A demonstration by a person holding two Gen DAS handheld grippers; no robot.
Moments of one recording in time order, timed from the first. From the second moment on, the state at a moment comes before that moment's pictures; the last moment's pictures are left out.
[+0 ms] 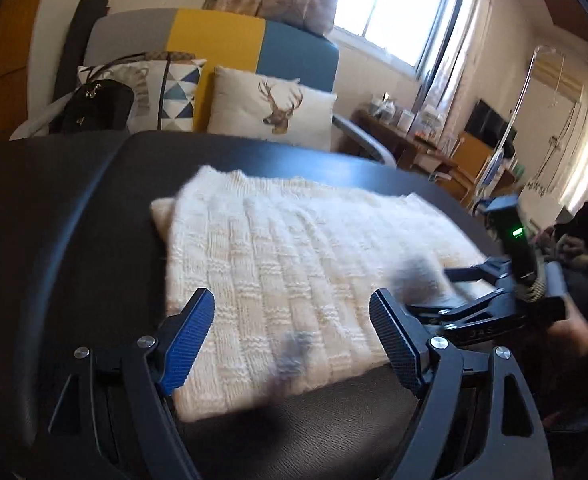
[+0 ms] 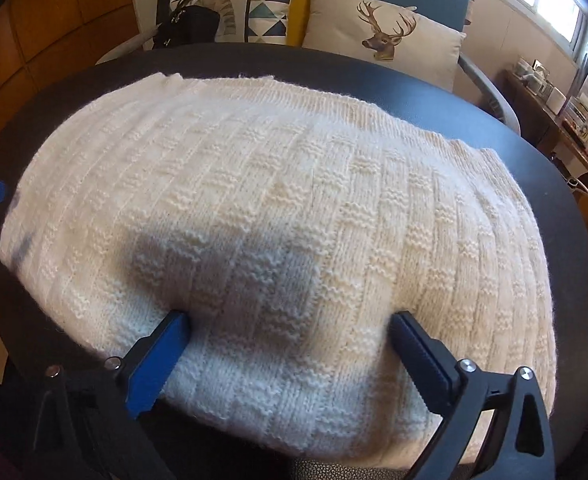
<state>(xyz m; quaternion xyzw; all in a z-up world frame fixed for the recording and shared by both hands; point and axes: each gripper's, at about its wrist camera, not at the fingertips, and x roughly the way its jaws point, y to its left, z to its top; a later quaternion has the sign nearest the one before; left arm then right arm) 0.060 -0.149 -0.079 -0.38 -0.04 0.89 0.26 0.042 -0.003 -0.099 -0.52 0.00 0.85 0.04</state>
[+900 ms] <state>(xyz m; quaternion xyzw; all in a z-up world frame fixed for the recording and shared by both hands) 0.024 -0.144 -0.065 -0.37 -0.03 0.90 0.25 0.010 0.011 -0.055 -0.48 0.02 0.87 0.05</state>
